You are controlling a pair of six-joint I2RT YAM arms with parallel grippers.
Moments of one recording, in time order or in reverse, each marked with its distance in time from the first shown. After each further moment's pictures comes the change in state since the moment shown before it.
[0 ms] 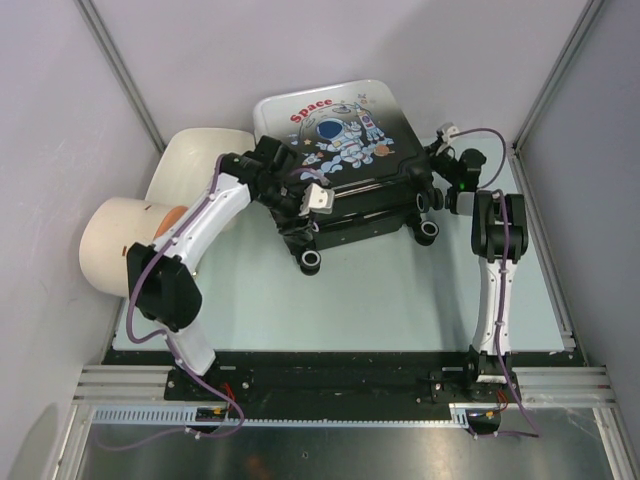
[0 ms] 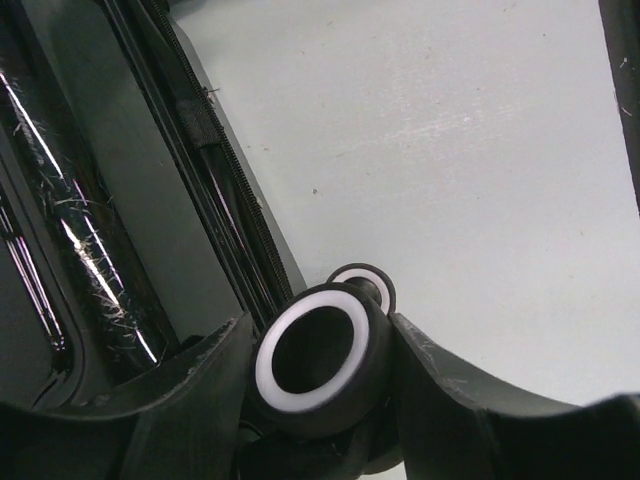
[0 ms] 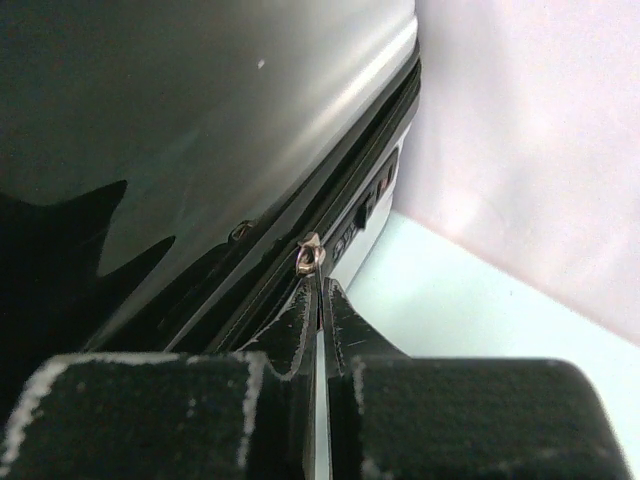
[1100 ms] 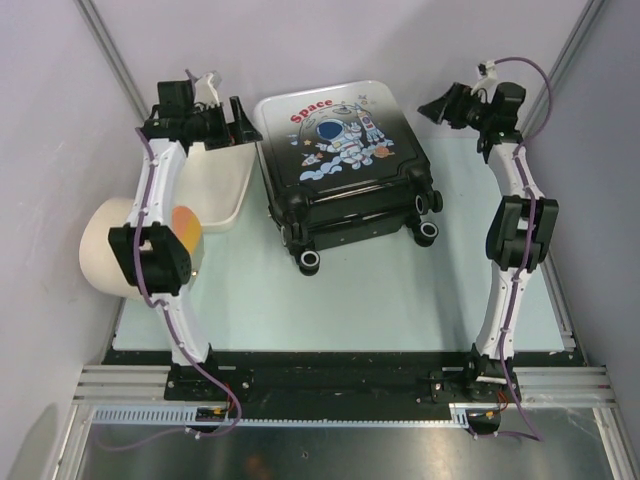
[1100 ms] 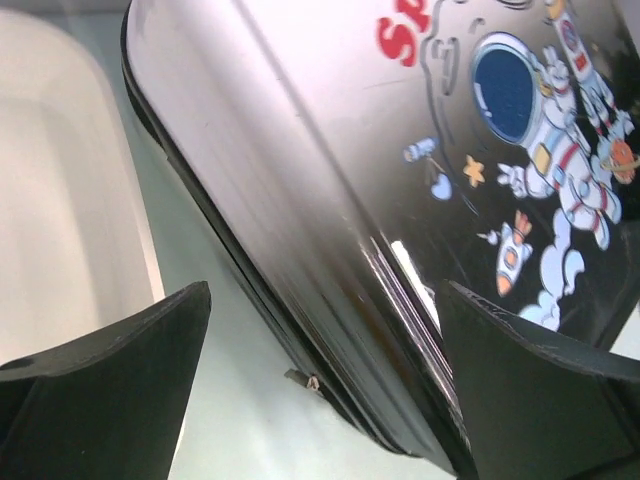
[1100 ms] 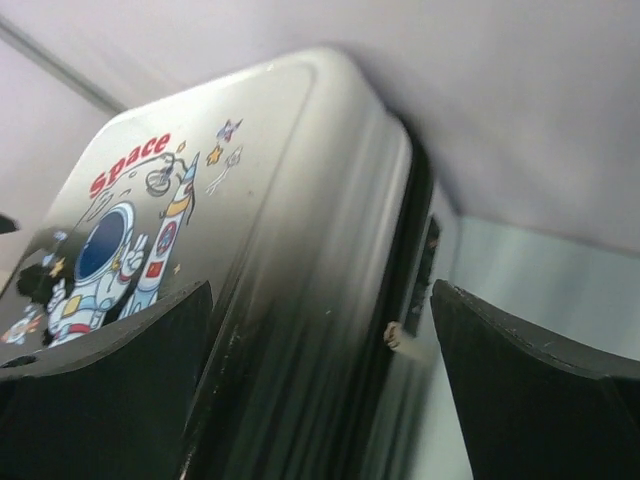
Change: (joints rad) left arm 0.458 0.201 0.396 0.375 -0.112 -1.371; right arm -0.071 -0.172 0.503 -0.904 0.008 0.352
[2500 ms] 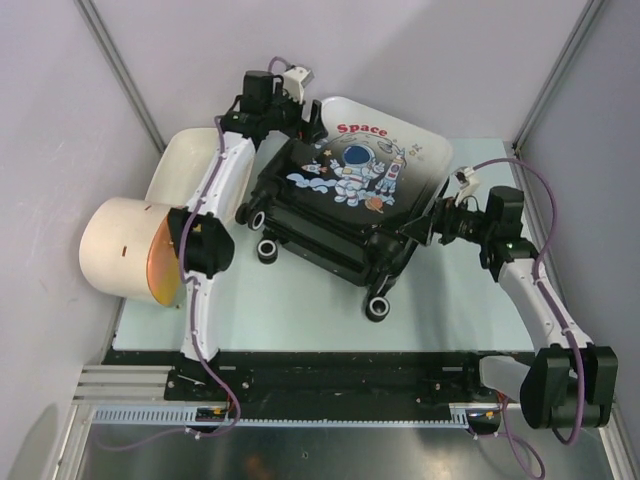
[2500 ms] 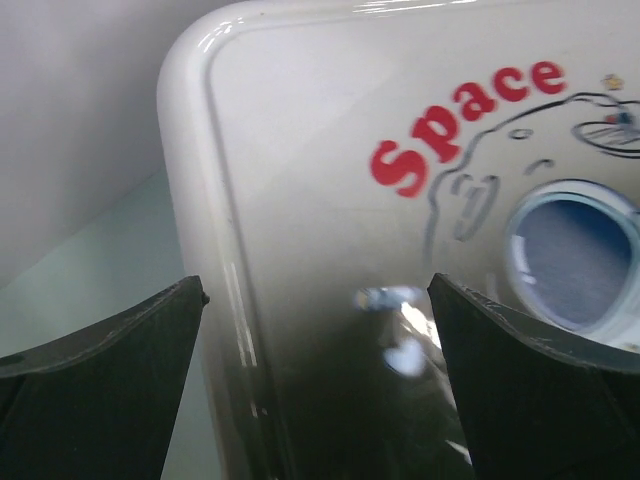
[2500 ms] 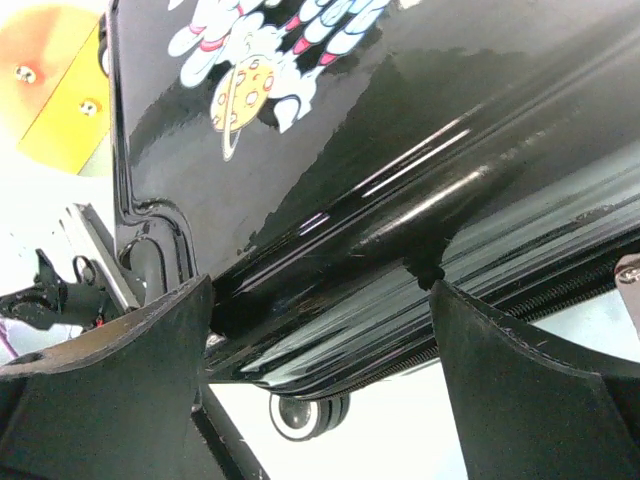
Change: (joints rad) left arm -0.303 0.379 0.412 0.126 -0.105 0.256; right arm 0.121 -1.125 -1.281 -0.204 -0.066 -0.189
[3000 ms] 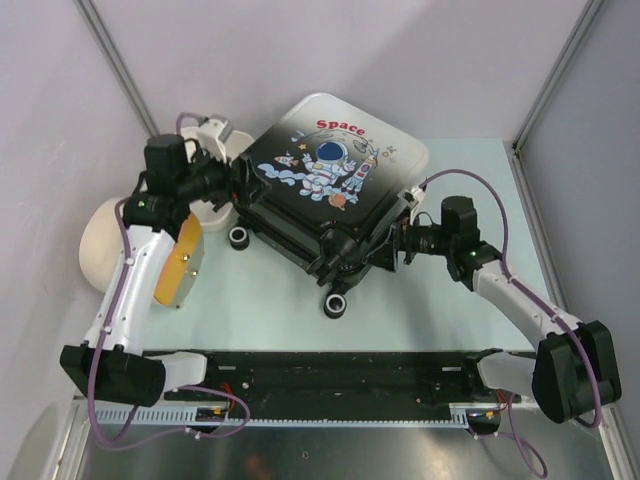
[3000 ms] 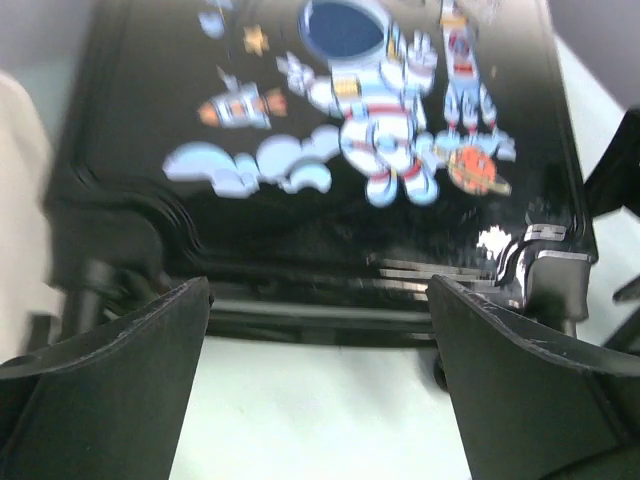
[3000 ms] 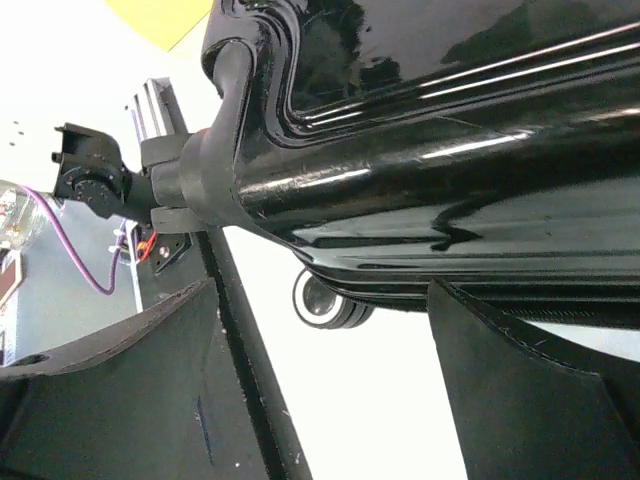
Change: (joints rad) left arm 0.170 -1.051 -1.038 0.034 0.027 -0.085; right arm 0.331 0.047 -0.075 0.168 -0.013 -0.001
